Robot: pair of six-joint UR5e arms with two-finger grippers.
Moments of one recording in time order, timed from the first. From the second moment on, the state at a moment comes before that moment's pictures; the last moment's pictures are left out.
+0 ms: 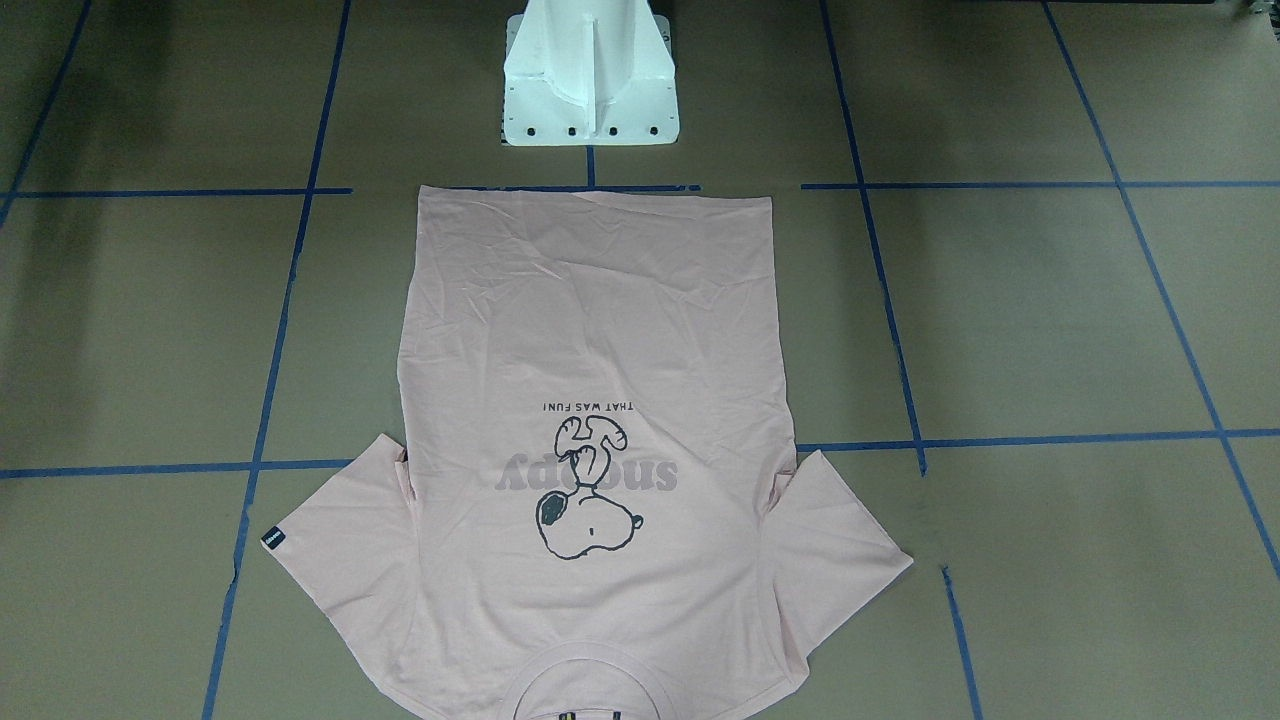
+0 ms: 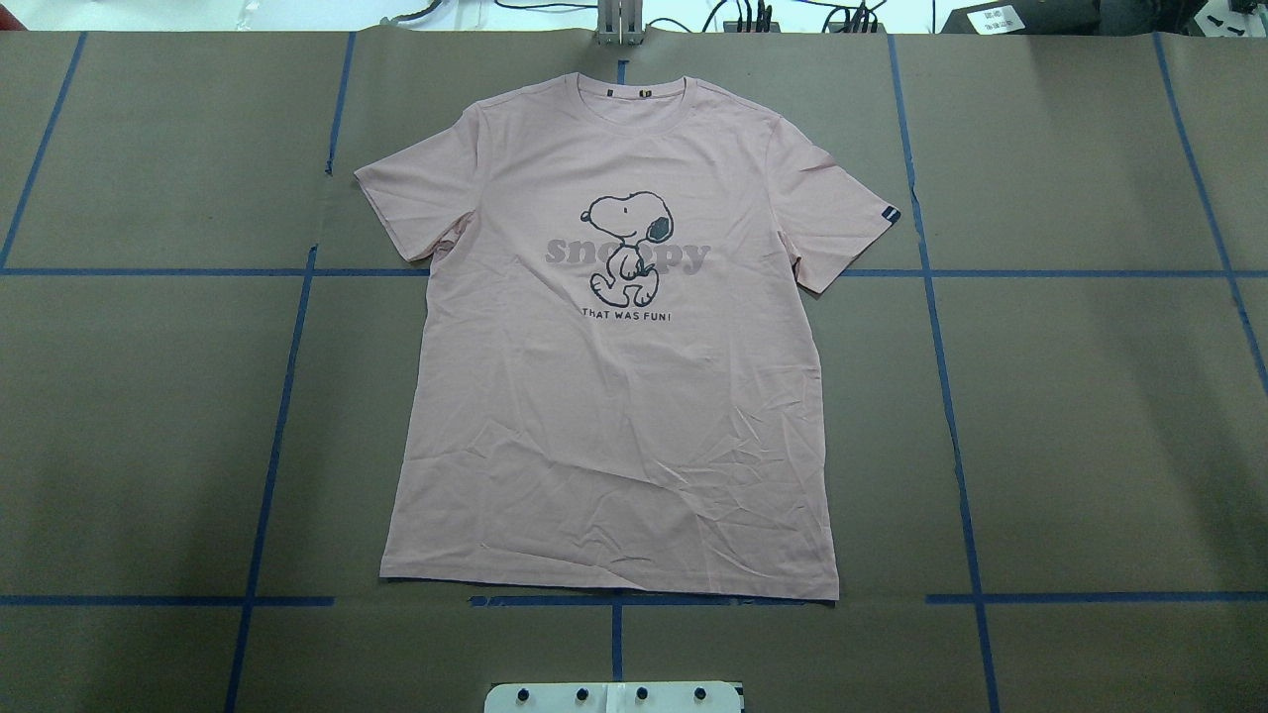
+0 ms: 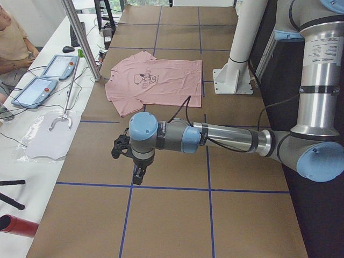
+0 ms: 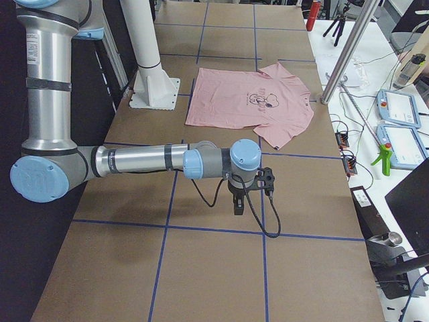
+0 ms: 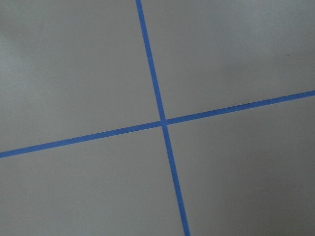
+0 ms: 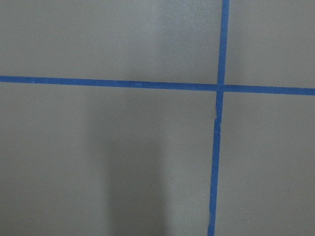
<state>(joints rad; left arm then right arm) -1.64 -1.56 -1.71 -1.58 -2.35 0.17 1.50 -1.64 1.74 -1.58 2.41 0.07</state>
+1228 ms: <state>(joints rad) -1.60 -1.54 -1.76 -1.64 -2.34 0.15 1.43 -1.62 1.71 -1.48 2.49 0.09</state>
